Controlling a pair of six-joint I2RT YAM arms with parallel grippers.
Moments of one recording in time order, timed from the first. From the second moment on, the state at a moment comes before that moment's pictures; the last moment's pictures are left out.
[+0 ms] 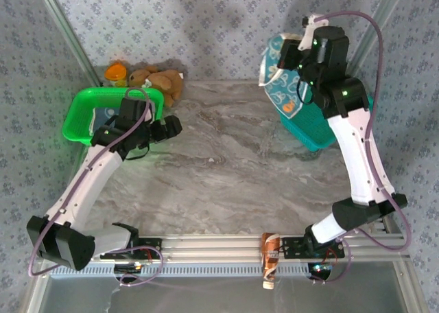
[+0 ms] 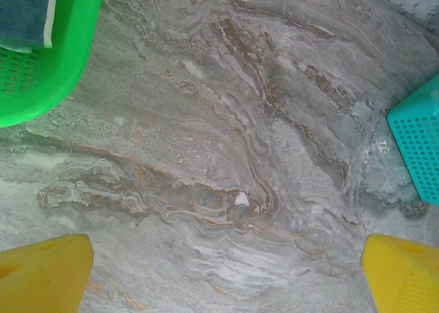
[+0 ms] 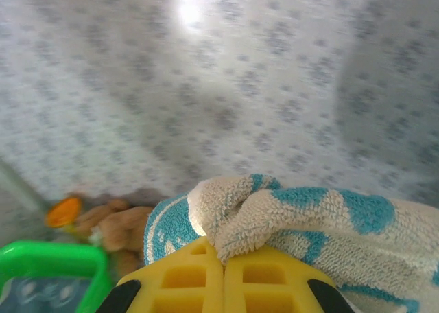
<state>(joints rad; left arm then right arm) -0.34 1.21 1.21 -0.81 0.12 -0.62 0.35 1.52 2.04 -0.70 0.08 0.28</state>
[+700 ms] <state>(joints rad) -0.33 1.13 1.09 -0.83 0.12 -0.61 0.73 1.64 1.48 -0.47 0.08 0.54</state>
